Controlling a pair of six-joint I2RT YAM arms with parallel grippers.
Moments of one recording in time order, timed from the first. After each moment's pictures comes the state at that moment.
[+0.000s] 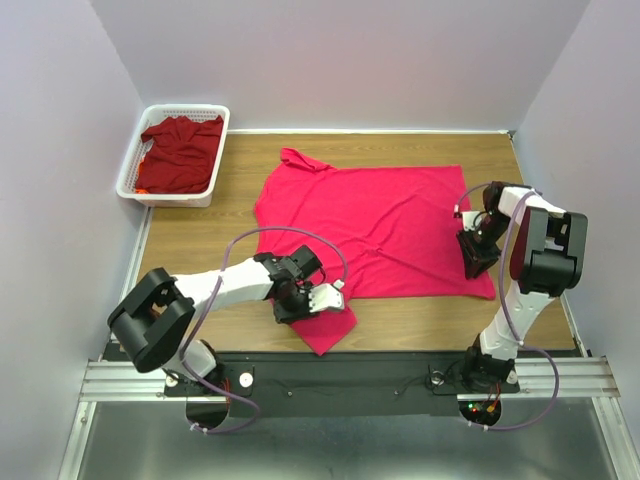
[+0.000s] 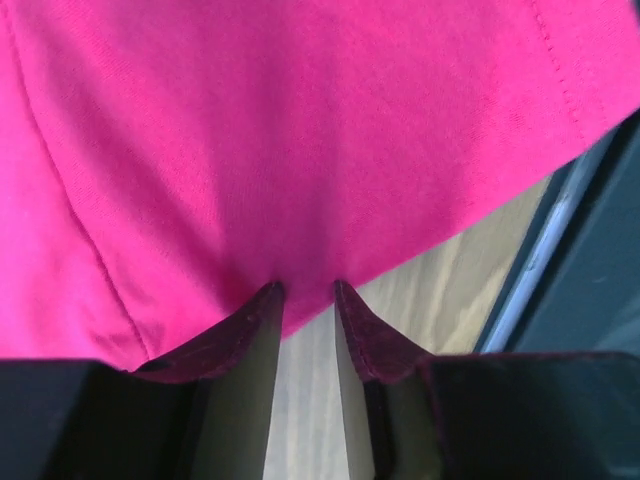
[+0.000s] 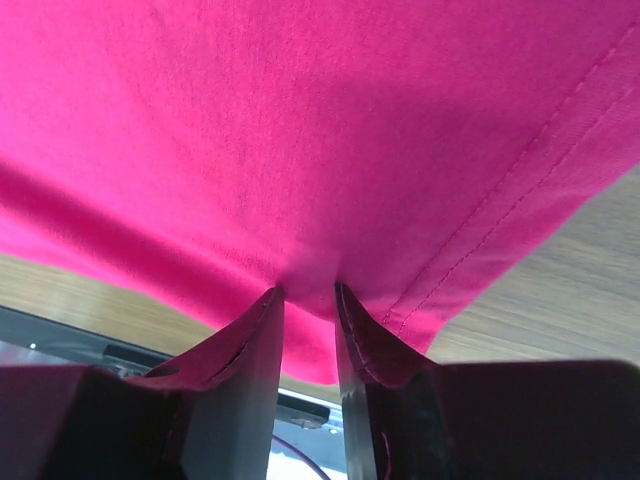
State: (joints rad) left arm -0.86 1.46 0.78 -0.69 0.20 0.60; right arm -0.21 1.91 1.26 -1.08 -0.18 -0.46
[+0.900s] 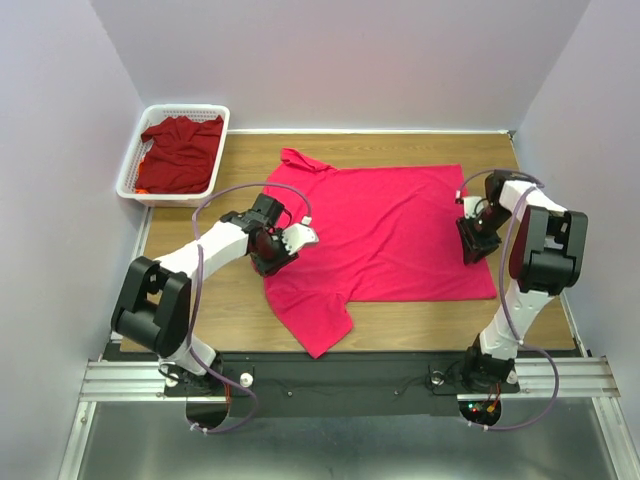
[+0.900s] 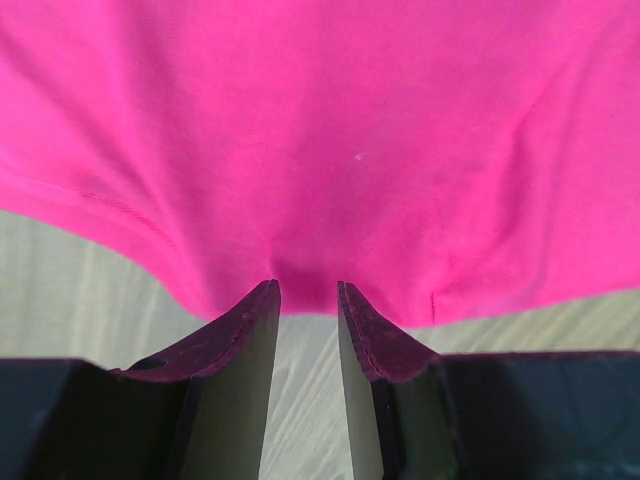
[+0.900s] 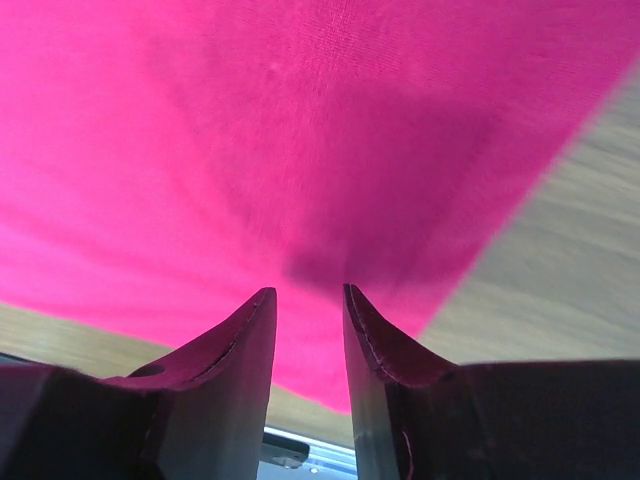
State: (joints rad) left arm -0.48 1.50 0.99 -0.70 0.18 0.66; right arm -0.20 1.90 1.35 -1.04 -0.19 -0.45
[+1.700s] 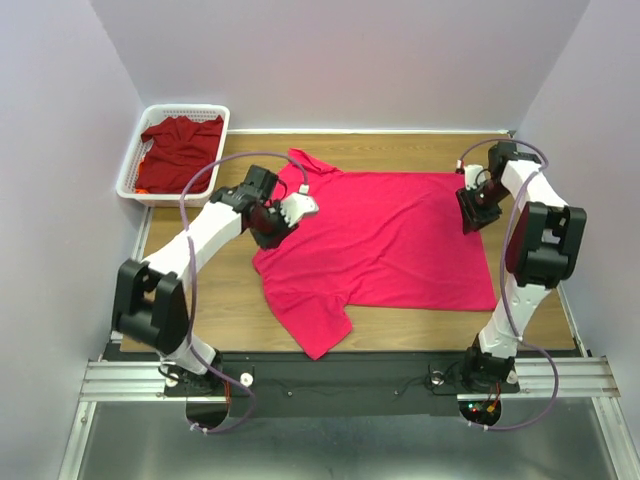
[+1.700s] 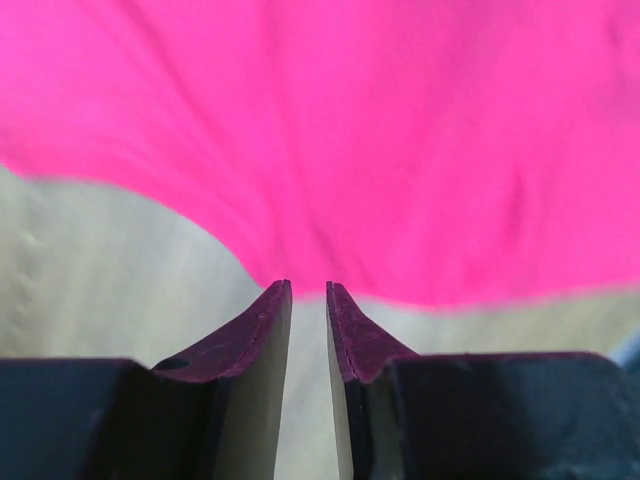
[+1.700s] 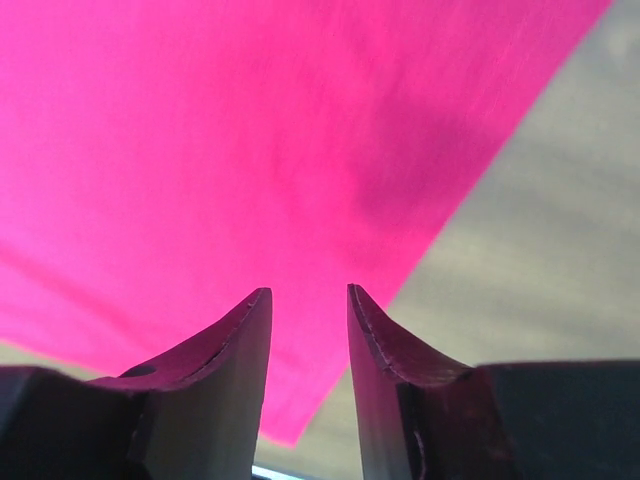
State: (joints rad) left arm -0.42 1.48 1.16 -0.83 0.23 0.65; right arm -0.18 1.94 1.56 -1.06 -0.21 -0.49
